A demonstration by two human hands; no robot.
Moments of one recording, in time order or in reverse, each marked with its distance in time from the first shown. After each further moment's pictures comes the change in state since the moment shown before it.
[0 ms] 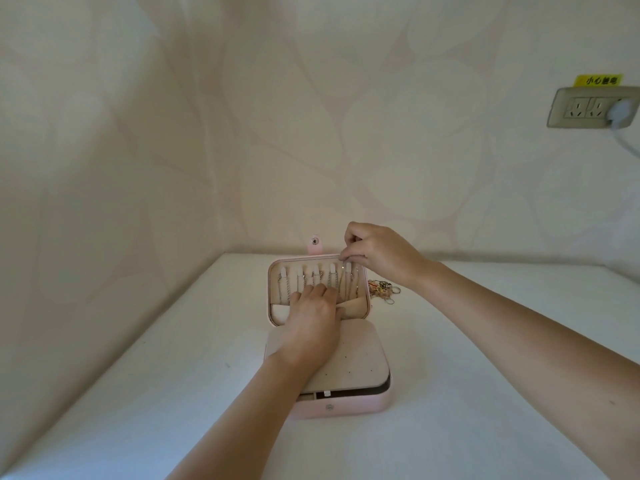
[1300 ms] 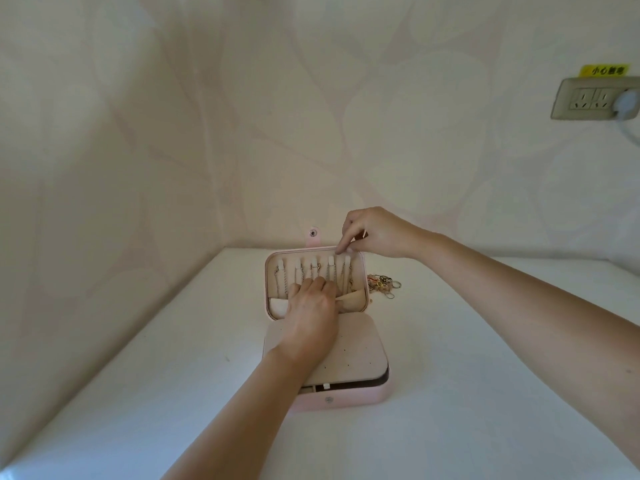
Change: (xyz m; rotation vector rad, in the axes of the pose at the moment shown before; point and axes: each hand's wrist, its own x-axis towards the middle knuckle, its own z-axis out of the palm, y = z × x) left_hand 0.001 -0.004 0.010 0.104 0.218 0.079; right_hand 0.020 0.007 -0.020 0.373 -0.312 0.330
